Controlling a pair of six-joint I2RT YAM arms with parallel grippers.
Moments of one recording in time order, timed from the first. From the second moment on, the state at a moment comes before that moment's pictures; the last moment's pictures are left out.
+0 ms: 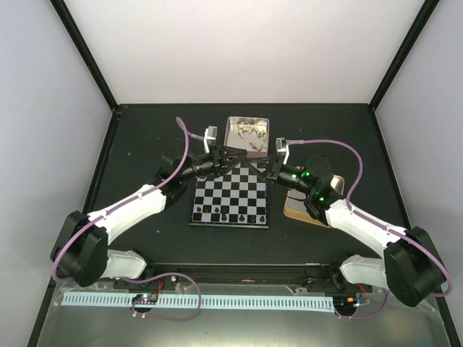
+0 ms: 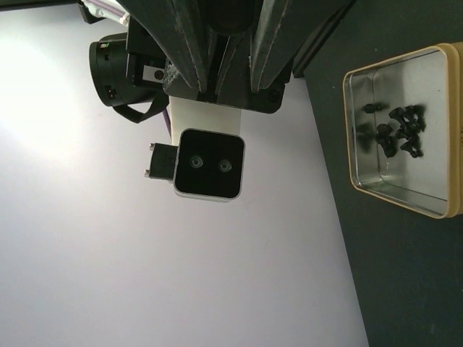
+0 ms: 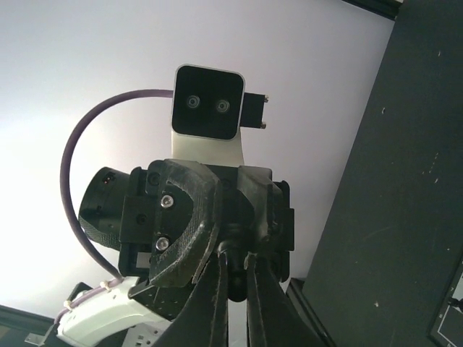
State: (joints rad) left arm -0.57 1.32 0.79 0.53 0.67 -1.36; right arm 0.57 1.21 0.61 0.69 -0.63 1.29
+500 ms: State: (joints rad) left arm -0.50 1.22 0.75 0.18 0.56 -1.09; right arm 0.58 1.23 0.86 -0.07 -0.52 0.89
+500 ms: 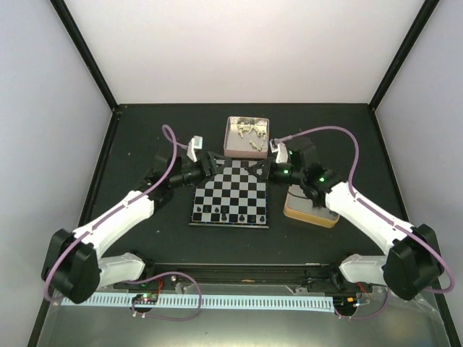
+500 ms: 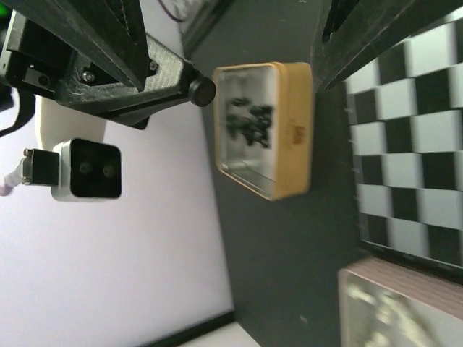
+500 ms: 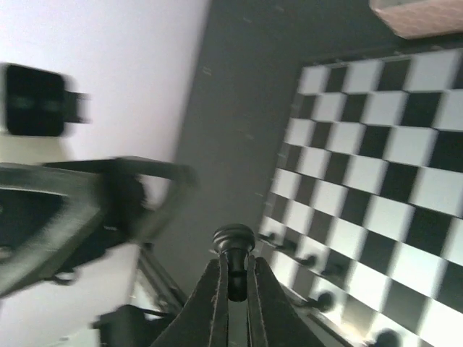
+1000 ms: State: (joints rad) left arm -0.43 0.95 0.77 -0.30 0.11 -0.60; right arm 0.68 1.65 1.23 -0.88 -0.17 0.42
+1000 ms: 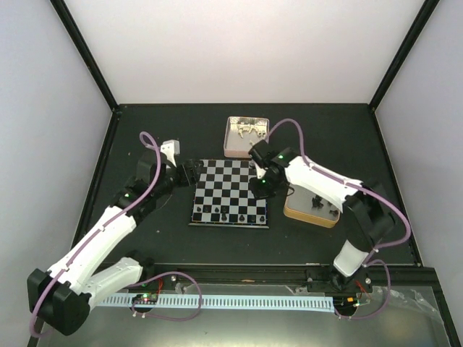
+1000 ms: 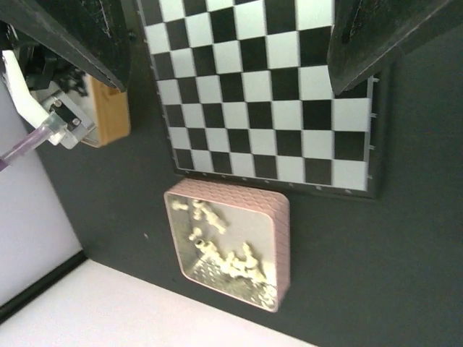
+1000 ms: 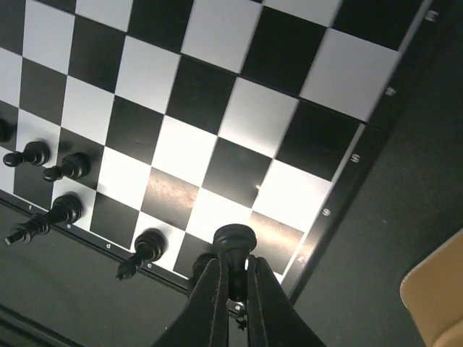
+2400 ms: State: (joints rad) left arm -0.38 0.83 0.78 -0.39 -0.13 -0.45; right arm 0.93 2.16 1.77 -1.24 -0.08 0.23
